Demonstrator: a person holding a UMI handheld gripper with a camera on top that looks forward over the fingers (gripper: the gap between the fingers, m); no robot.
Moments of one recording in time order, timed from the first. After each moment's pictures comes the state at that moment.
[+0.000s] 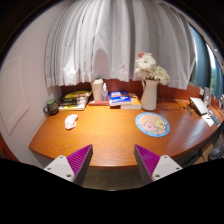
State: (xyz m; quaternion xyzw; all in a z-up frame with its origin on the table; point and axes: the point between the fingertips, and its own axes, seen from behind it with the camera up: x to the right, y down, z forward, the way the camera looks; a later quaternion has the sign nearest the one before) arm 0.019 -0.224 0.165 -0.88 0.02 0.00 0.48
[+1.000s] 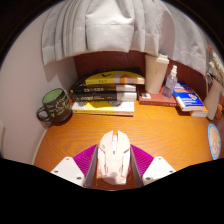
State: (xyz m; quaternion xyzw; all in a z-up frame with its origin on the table) arm -0.238 0.069 -0.013 -0.92 -0.04 0.04 0.39
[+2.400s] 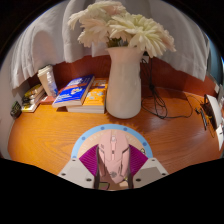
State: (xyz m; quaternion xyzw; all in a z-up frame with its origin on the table) arm 0.253 0.038 0.010 -0.93 -0.01 0.02 0.37
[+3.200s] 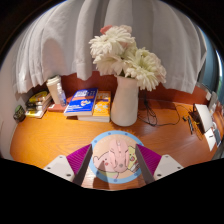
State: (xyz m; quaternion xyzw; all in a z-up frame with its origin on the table) arm 0.228 -0.001 0.095 -0.92 0.00 -0.02 0.40
